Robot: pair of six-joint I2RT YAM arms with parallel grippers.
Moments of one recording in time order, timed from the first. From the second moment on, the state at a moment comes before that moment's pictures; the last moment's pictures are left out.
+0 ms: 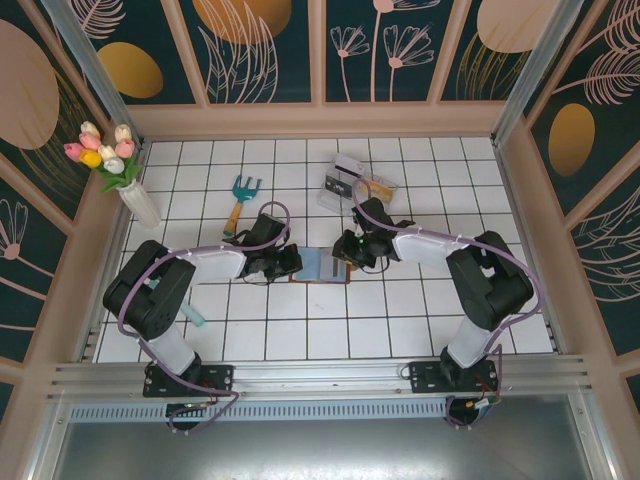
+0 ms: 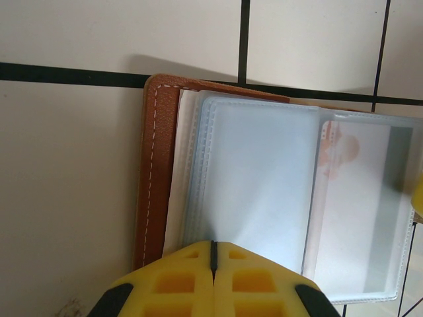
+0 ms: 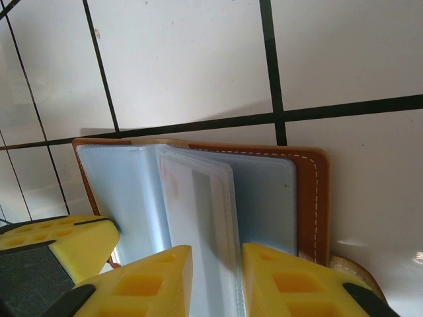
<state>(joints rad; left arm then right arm) -0.58 1.70 0.79 -0.08 0.31 -0.81 0.60 1.70 0.93 -0.25 -0.33 0.86</state>
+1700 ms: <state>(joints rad) -0.58 1.70 0.79 -0.08 0.31 -0.80 0.63 1.69 0.95 -0.12 -0.50 0.85</state>
